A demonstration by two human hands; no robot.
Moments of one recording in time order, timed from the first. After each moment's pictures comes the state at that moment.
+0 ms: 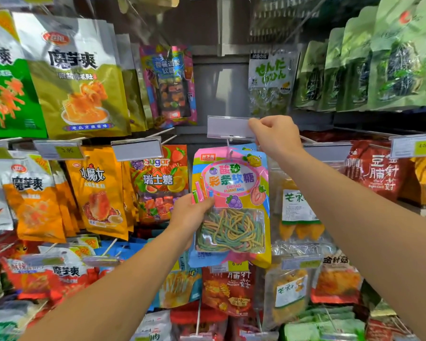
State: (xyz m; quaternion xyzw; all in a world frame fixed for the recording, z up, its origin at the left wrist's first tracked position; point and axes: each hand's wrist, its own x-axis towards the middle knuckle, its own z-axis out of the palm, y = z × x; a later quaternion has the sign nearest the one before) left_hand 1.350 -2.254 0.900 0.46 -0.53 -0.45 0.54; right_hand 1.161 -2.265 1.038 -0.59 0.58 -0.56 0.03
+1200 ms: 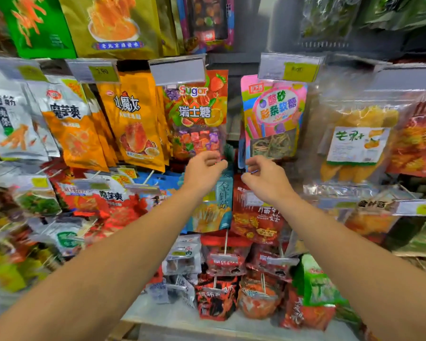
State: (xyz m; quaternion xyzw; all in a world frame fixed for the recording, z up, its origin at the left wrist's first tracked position) left_hand 1.413 -2.238 0.849 0.57 -0.57 -0.36 0.47; right_hand 1.254 -2.220 0.849 -0.66 0.62 -0.35 0.23
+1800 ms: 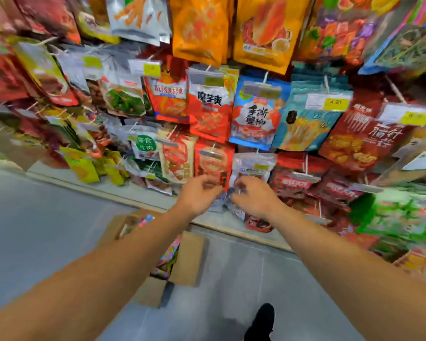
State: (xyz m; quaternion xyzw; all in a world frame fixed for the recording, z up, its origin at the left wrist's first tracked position) left_hand 1.706 -2.049 0.659 0.67 -0.52 -0.43 0.31; right_hand 1.540 -2.070 0.683 -0.75 0.59 -0.07 0.30
